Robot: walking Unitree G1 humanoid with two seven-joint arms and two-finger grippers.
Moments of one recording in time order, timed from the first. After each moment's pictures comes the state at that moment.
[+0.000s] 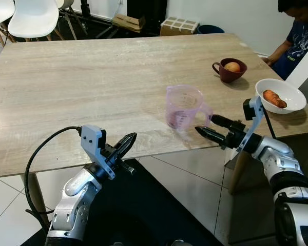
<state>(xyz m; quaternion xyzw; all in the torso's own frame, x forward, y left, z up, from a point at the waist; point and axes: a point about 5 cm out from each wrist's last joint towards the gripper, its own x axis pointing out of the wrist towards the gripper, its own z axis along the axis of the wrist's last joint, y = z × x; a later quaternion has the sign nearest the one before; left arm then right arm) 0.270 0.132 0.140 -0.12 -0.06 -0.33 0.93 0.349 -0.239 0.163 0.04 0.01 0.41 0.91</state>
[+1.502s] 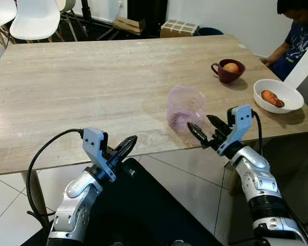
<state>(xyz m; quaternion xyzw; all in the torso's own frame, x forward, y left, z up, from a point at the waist) 0.270 0.131 0.133 -0.12 -0.05 -0.33 0.94 0.339 -0.201 0.148 0.04 -0.04 0.22 0.97</state>
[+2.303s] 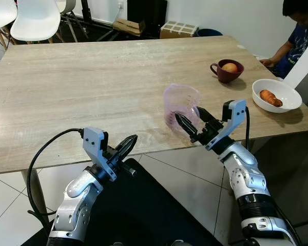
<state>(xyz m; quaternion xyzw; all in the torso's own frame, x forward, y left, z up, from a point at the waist) 0.271 0.130 0.134 -0.11 -0.05 -0.32 0.94 0.338 -0.163 0.162 0.09 -0.09 0.30 0.95</state>
